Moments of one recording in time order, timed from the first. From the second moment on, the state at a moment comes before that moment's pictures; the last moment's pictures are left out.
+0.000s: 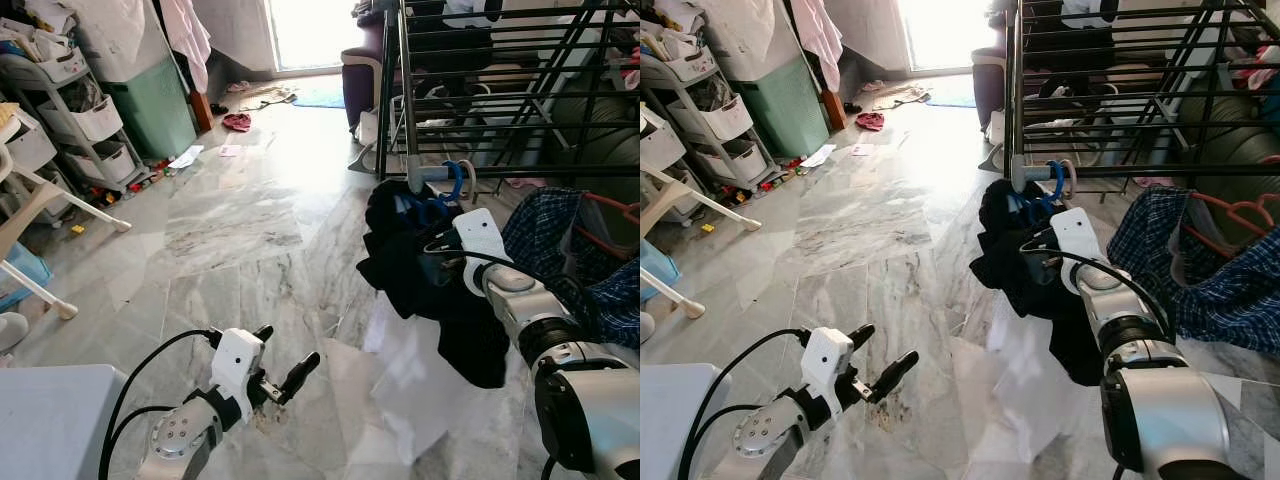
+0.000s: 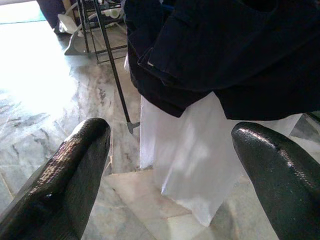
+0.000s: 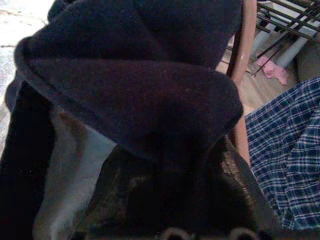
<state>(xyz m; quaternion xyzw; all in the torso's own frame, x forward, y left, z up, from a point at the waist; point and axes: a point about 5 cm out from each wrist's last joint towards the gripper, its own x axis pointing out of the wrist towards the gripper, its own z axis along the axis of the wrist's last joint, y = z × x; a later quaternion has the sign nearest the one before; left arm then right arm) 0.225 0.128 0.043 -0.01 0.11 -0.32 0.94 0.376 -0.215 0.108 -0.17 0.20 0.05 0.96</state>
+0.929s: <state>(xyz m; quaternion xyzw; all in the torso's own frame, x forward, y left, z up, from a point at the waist) 0.228 0.123 0.042 0.00 0.10 -0.32 0.94 0.378 -0.207 0.110 -0.17 0.17 0.03 0.97</state>
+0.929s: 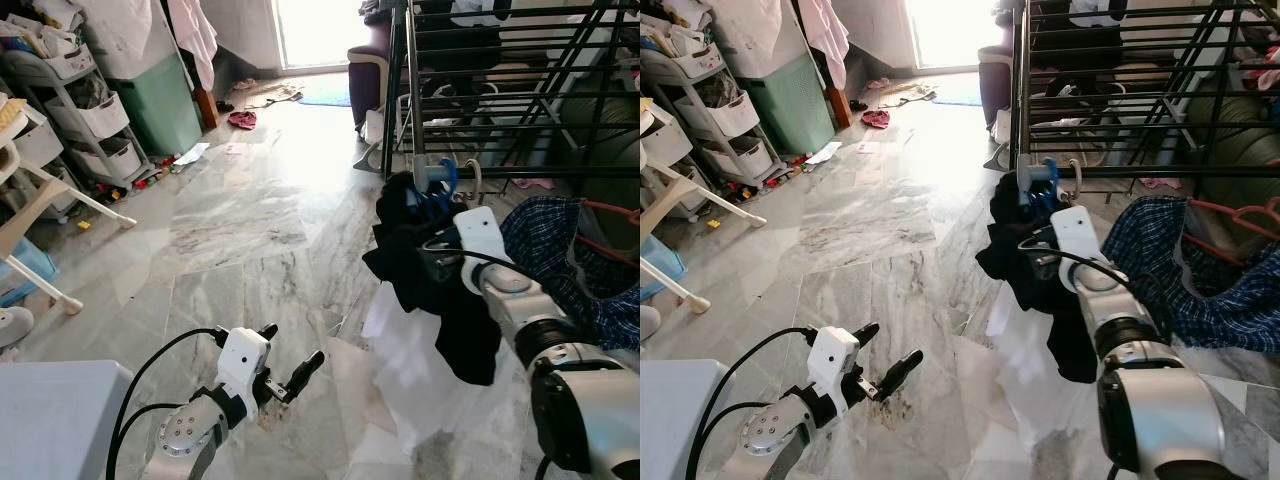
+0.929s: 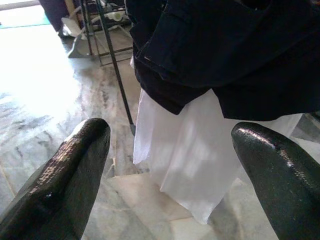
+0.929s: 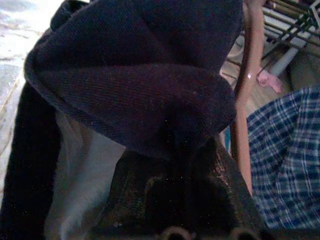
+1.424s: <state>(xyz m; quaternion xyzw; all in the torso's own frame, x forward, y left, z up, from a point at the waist) 0.233 0.124 0.036 0.01 0.09 -0.31 0.95 0.367 -0.189 0.095 -0.15 0.11 -0.01 0.98</state>
